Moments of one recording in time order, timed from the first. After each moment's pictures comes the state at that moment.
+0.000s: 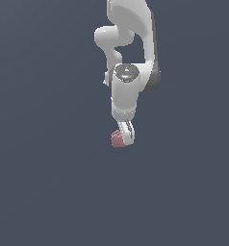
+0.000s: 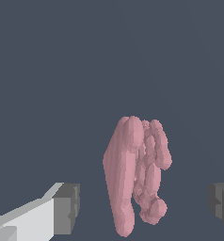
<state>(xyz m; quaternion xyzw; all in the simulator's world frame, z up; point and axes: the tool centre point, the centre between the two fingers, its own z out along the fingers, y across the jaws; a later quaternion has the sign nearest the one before) -0.026 0.034 0.138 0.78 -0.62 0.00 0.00</state>
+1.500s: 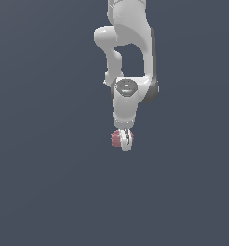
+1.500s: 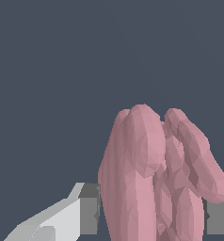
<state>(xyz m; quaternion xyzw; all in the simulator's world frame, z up) -0.028 0.038 0.088 0.75 -0.66 0.00 0.00</state>
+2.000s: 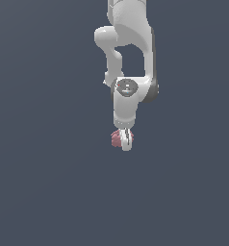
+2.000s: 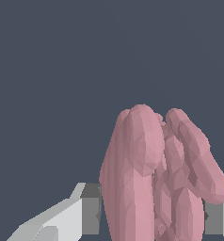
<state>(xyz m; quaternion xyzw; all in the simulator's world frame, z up) -0.027 0.039 0.088 0.75 -0.66 0.00 0.00</state>
